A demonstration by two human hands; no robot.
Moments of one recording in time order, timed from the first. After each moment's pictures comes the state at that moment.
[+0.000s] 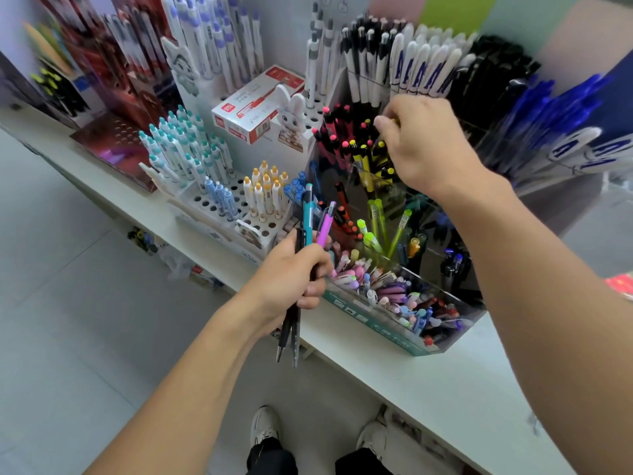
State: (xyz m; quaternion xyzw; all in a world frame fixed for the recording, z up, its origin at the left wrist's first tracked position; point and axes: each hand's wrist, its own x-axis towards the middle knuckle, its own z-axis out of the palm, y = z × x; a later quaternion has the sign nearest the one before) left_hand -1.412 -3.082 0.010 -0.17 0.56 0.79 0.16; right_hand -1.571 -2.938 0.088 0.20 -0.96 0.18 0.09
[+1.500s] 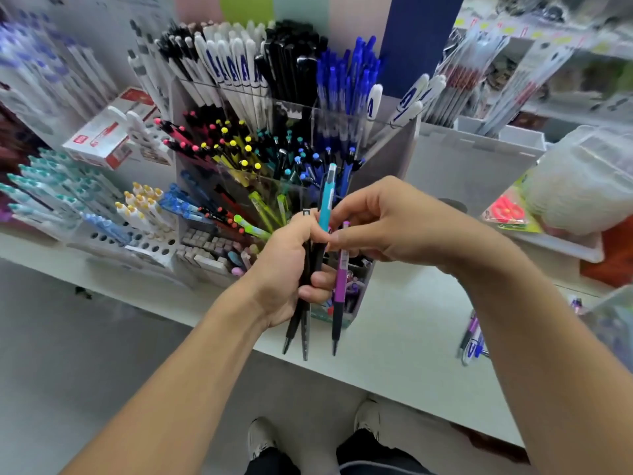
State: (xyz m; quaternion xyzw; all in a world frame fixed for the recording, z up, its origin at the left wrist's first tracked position) left_hand -1.427 -2.938 0.052 -0.09 0.50 0.82 0.28; right_hand -1.461 -2.779 0.099 0.15 -0.85 0.46 -0.24
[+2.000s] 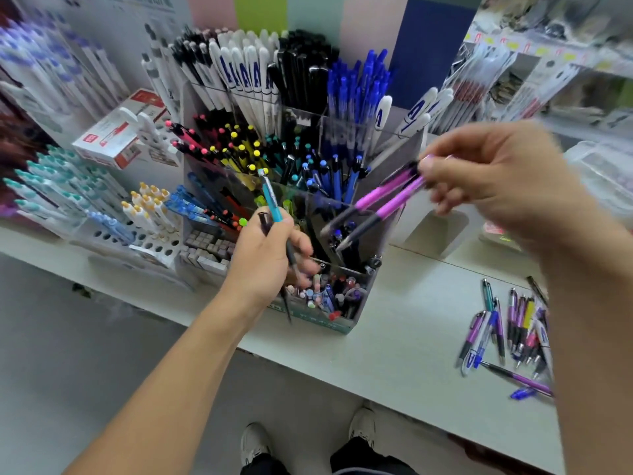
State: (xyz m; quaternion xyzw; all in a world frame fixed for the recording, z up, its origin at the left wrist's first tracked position) left_hand -1.431 -2.965 0.040 -0.11 0.68 0.72 0.07; right_hand -1.466 -2.729 0.135 0.07 -0.84 0.53 -0.01
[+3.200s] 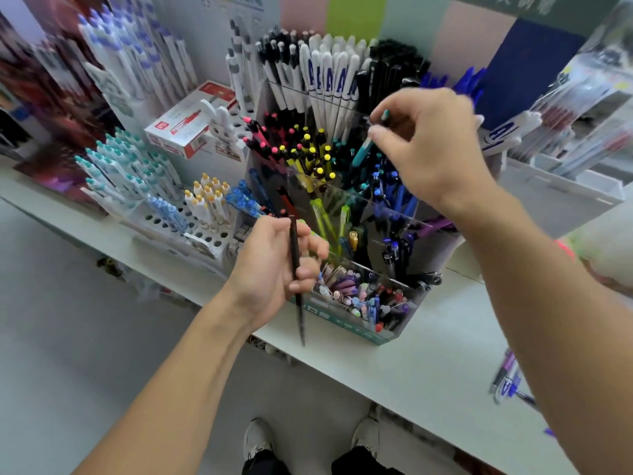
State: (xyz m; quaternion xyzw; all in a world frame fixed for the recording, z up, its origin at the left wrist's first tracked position) left_hand -1.426 -3.033 0.035 -0.12 0.49 0.85 0.17; right_hand -1.538 -2.854 0.113 0.19 -0.92 0.29 0.18
